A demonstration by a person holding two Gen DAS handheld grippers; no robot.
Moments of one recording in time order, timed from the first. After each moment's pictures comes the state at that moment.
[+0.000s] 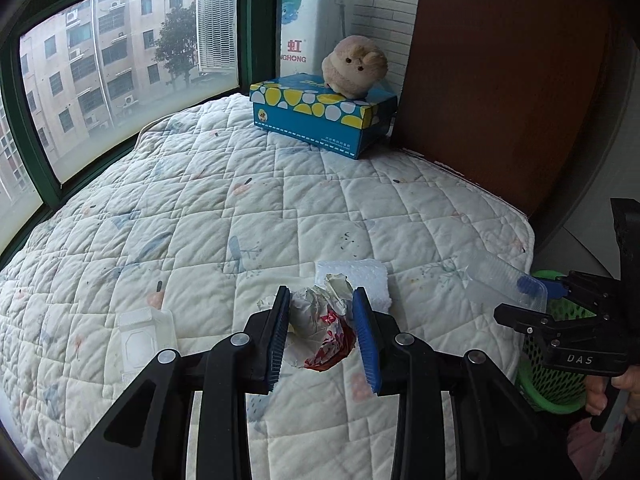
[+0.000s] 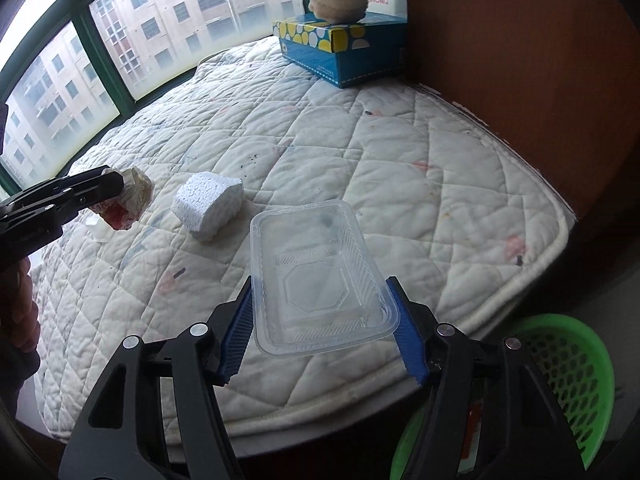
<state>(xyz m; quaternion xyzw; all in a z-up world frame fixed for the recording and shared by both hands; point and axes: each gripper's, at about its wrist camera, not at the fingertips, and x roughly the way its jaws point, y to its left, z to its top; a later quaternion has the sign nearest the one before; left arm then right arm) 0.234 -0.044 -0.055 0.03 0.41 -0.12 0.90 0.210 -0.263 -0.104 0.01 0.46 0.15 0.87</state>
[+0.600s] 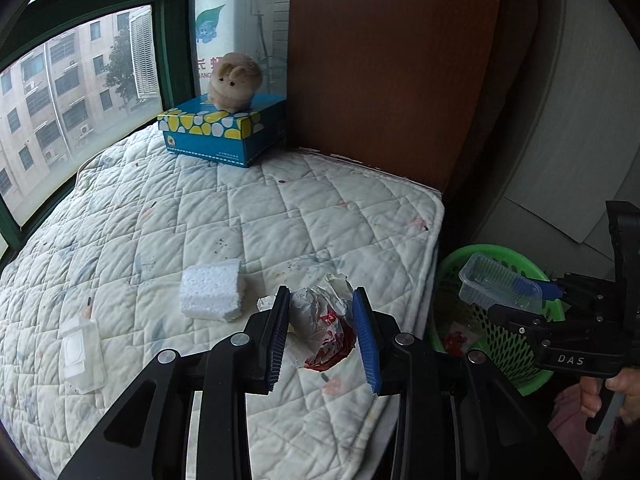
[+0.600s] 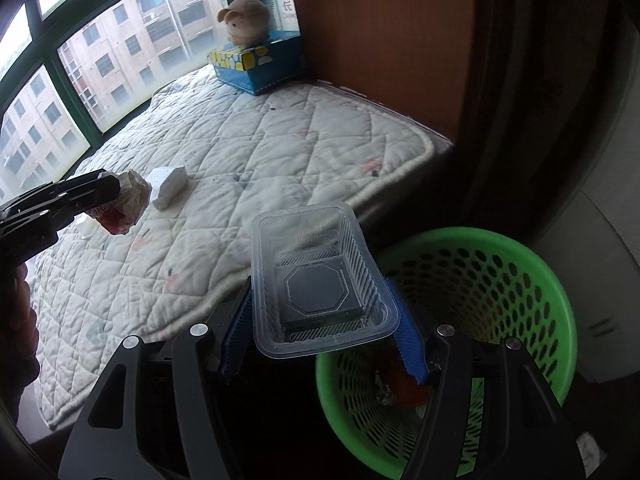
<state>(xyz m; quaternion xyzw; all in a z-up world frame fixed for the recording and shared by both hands) 0.180 -0.142 -0.038 0.06 0.39 -0.21 0.89 0.120 -0.356 -0.095 0.06 0.45 0.06 0.89</state>
